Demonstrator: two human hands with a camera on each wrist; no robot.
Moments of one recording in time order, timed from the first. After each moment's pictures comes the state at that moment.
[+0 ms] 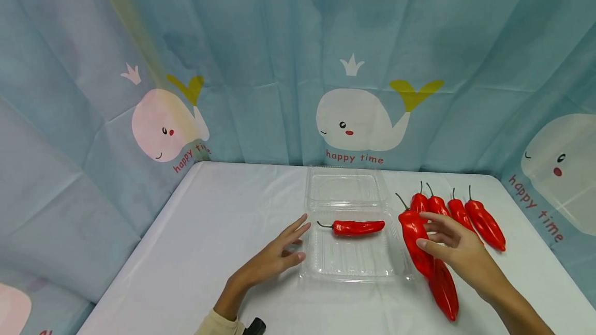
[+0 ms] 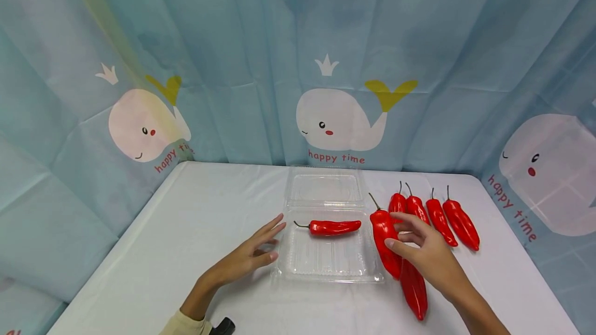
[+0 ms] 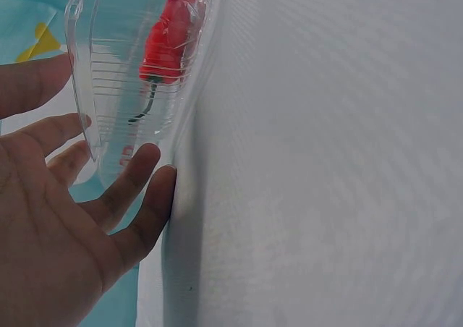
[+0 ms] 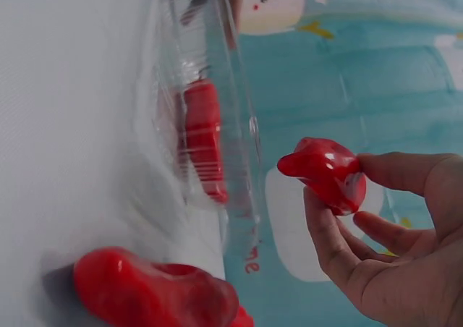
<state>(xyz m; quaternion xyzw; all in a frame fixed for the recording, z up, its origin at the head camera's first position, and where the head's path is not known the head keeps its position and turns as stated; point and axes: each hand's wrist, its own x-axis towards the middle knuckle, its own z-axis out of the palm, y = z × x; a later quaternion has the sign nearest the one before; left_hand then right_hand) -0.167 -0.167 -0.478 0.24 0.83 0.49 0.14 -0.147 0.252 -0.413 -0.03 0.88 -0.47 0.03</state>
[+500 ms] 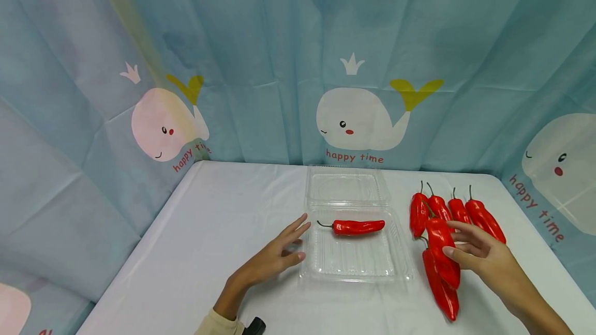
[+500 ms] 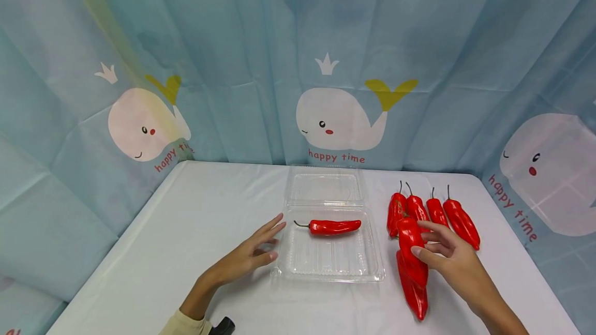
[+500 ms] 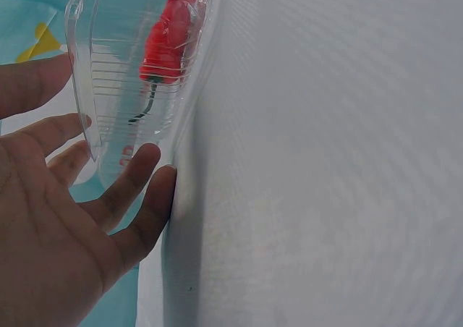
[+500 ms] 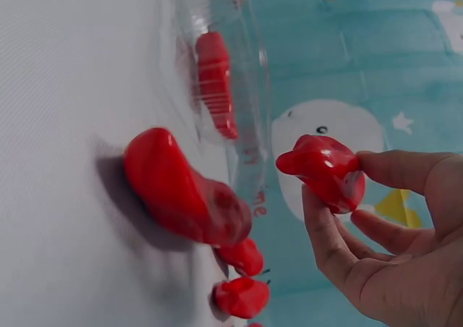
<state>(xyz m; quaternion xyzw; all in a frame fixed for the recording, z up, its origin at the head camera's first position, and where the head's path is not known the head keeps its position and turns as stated) -0.167 -0.168 -0.477 0.23 0.83 0.49 0.14 -0.141 0.296 -0.425 0.04 0.89 -0.46 0.05</state>
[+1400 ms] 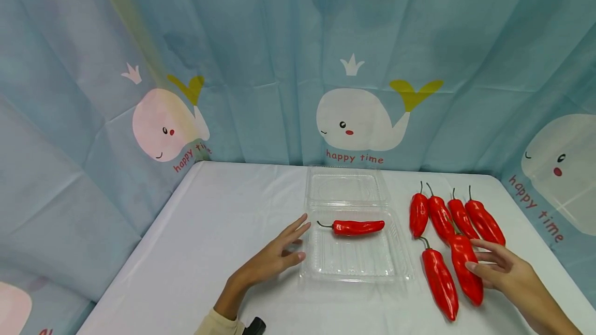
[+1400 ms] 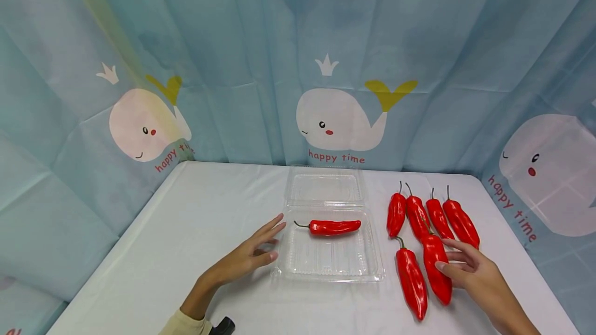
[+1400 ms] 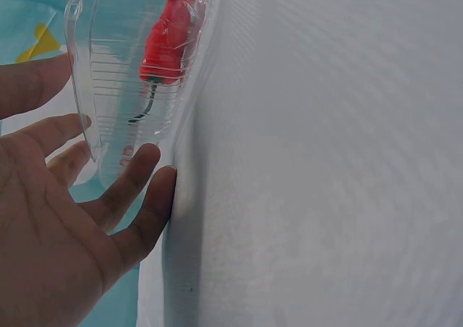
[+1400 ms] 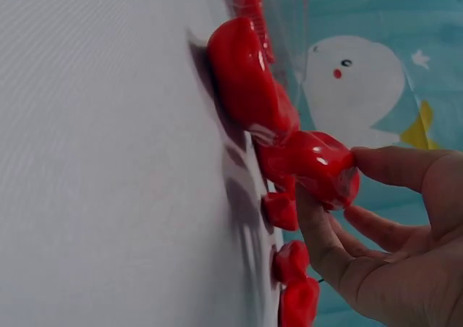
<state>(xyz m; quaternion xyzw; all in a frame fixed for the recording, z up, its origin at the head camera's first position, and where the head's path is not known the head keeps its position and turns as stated) -0.166 -0.167 -0.477 0.23 0.83 0.49 0.14 -0.139 0.337 -0.456 0.14 0.88 -0.44 0.12</state>
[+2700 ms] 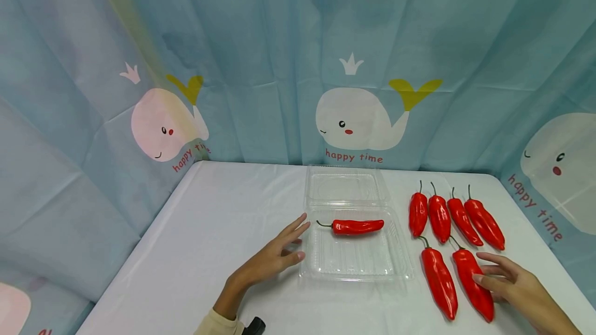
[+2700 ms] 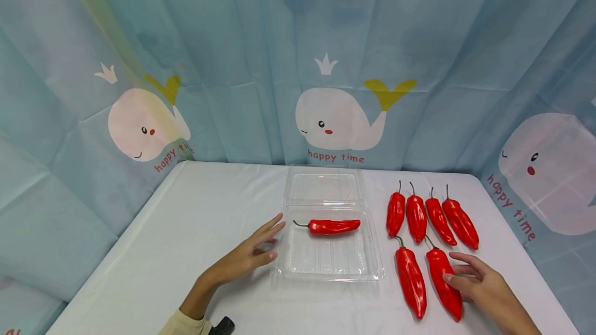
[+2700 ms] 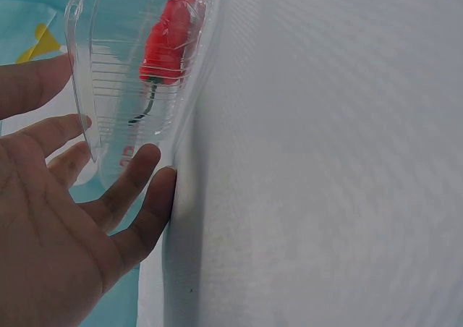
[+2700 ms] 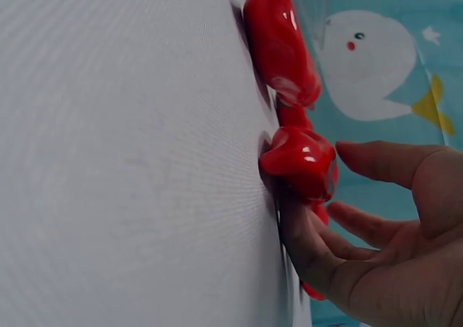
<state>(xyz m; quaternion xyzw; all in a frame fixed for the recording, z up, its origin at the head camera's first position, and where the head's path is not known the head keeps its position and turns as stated) -0.166 -0.167 -0.477 0.24 0.82 0.49 0.14 -0.132 0.359 -0.483 0.18 0.89 -0.40 0.15</state>
